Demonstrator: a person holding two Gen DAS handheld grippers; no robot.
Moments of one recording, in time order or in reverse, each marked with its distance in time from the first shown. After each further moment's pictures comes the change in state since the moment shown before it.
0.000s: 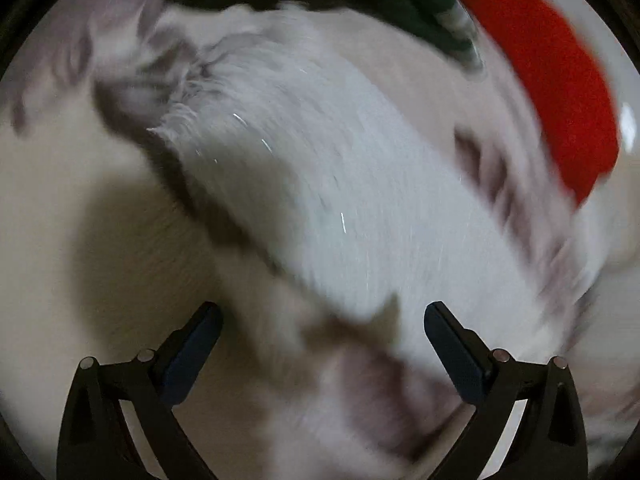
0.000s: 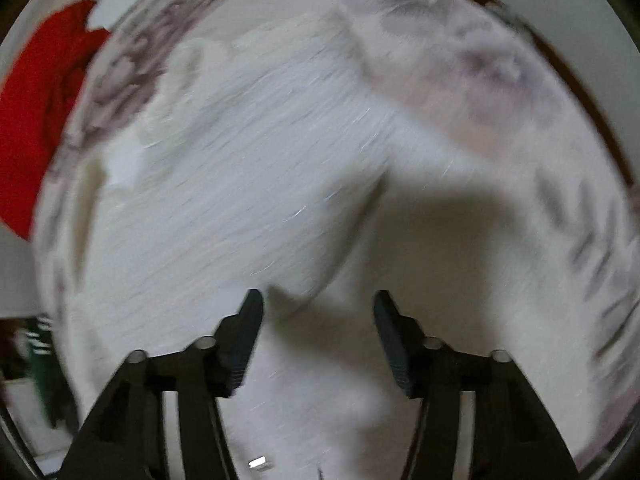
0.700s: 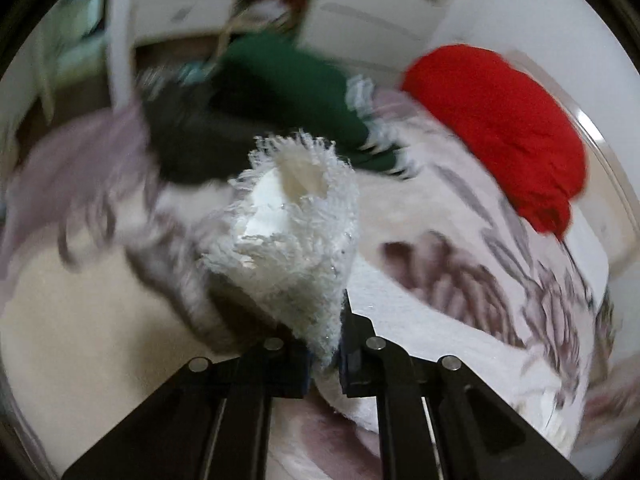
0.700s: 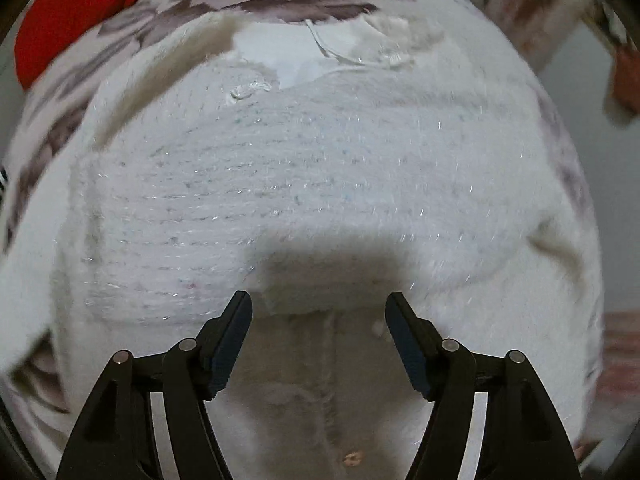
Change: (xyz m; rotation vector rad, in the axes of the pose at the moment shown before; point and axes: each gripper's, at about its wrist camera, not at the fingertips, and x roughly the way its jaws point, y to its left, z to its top) left arm -0.102 -0.099 -0.028 0.344 -0.453 0.092; right arm 0.011 0.143 -0.060 -0.495 -0.064 -0.303
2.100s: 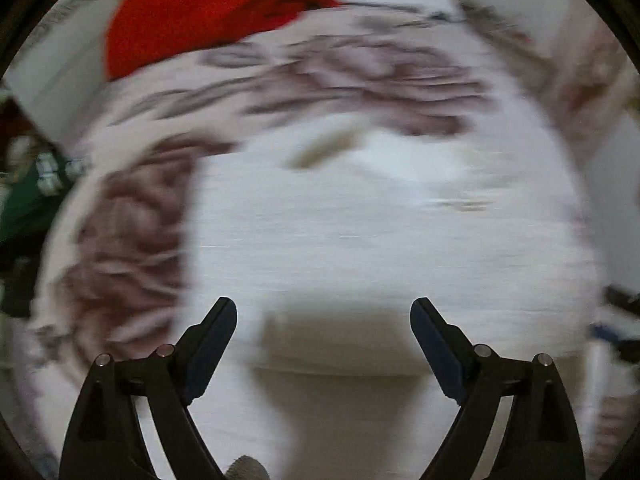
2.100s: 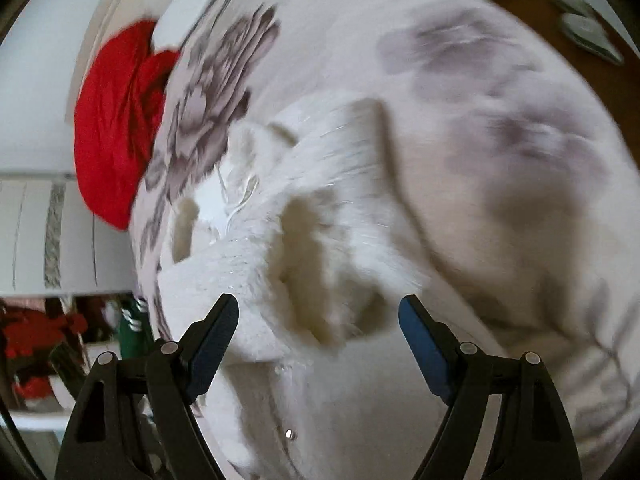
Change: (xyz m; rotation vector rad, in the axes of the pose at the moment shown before) left arm -0.004 -0.326 -0.227 0.863 0.299 -0.077; right arm 0.032 -0.250 0.104 0.418 0.079 0.651
